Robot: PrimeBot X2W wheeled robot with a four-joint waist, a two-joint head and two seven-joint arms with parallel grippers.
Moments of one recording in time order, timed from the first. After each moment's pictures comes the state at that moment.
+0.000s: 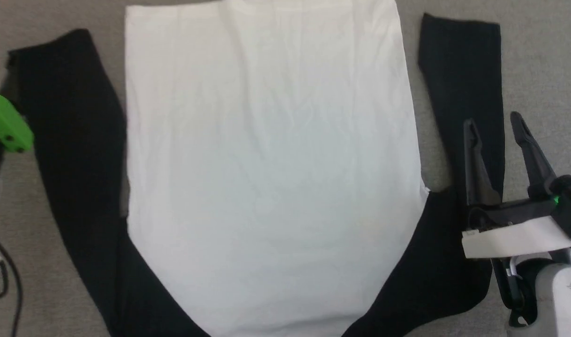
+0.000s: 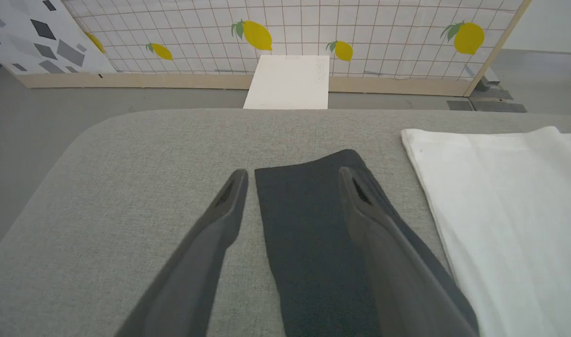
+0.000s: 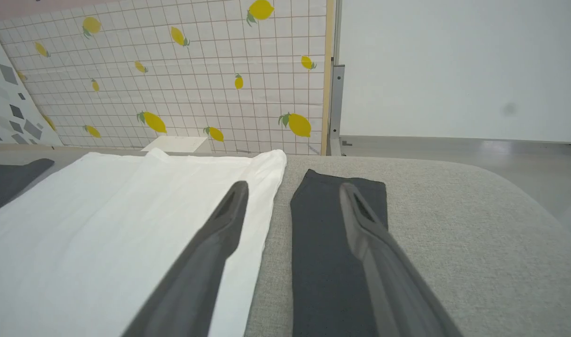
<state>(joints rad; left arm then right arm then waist) -0.65 0.56 -0.04 0.34 -0.50 0.00 0.23 -0.14 -0.05 -0.04 -0.19 0.10 0.13 -0.08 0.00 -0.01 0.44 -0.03</state>
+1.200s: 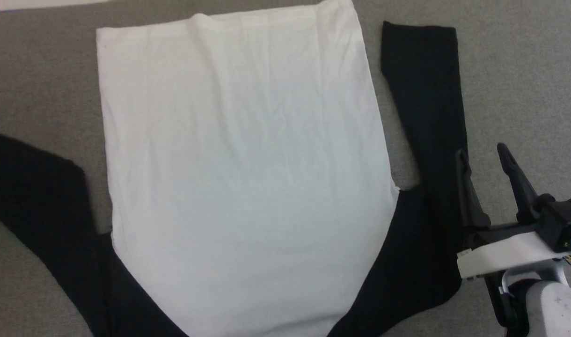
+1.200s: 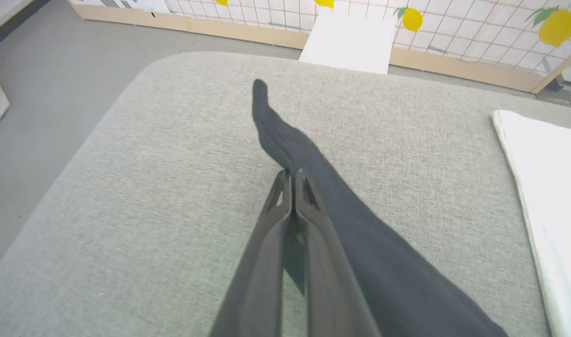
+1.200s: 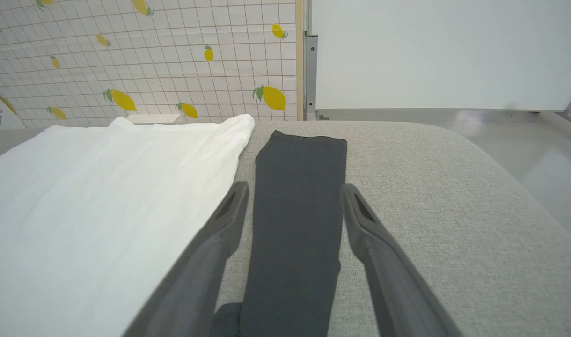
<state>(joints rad) -0.44 0.67 0.12 0.27 -0.59 0.13 0.35 -0.11 -0.05 -0.04 -0.09 0.10 0.13 -0.10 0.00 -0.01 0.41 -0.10</state>
